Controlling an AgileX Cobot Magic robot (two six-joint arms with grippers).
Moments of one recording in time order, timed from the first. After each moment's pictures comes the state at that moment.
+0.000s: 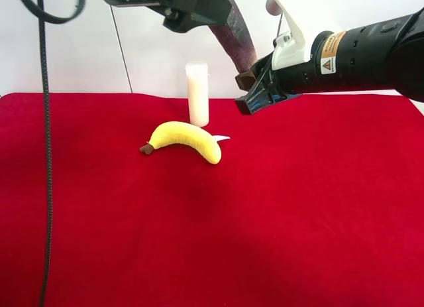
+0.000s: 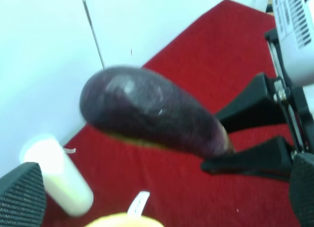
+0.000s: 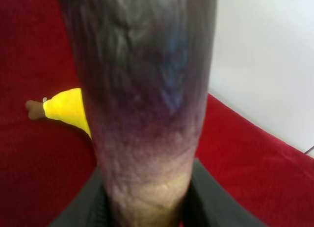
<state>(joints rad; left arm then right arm) -0.74 1.36 -1.21 -0.12 0.32 0.23 0.58 1.37 -0.82 -0.36 0.01 0.07</state>
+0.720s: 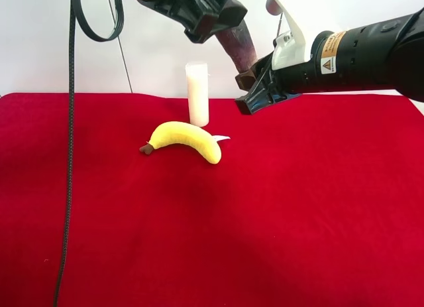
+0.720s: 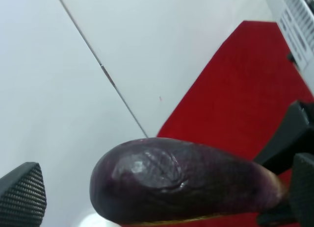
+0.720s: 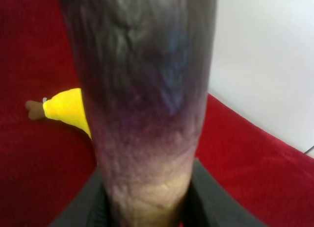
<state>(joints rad) -0.74 1.44 -1.21 -0.11 0.13 0.55 0.58 1.37 -0.82 -0.36 0.01 0.07</state>
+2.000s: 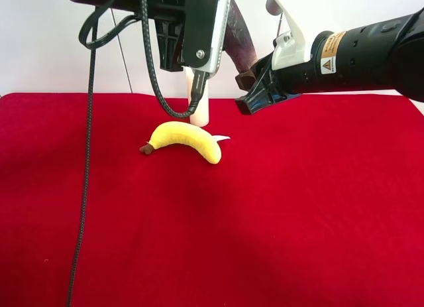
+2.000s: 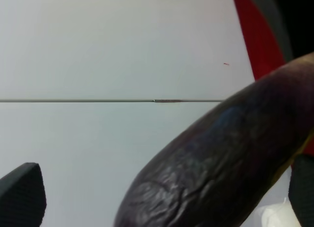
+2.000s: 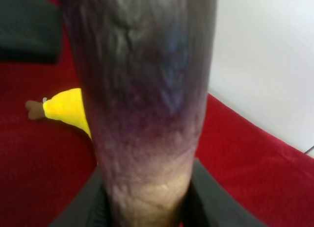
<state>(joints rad) -0.74 1.53 -1.21 -0.11 0.02 1.55 0.58 1.37 -0.82 -0.36 0.01 0.07</state>
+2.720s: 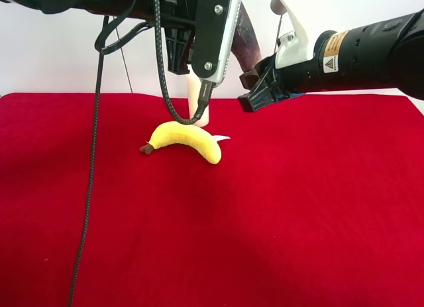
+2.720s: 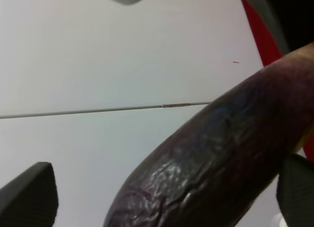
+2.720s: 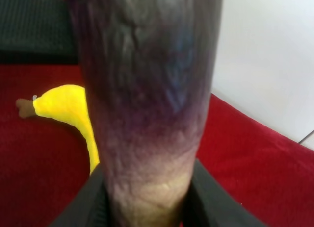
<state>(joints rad) -0.74 1.57 -1.21 -0.11 -0.03 1.60 0.57 1.37 -0.82 -0.36 0.03 0.09</state>
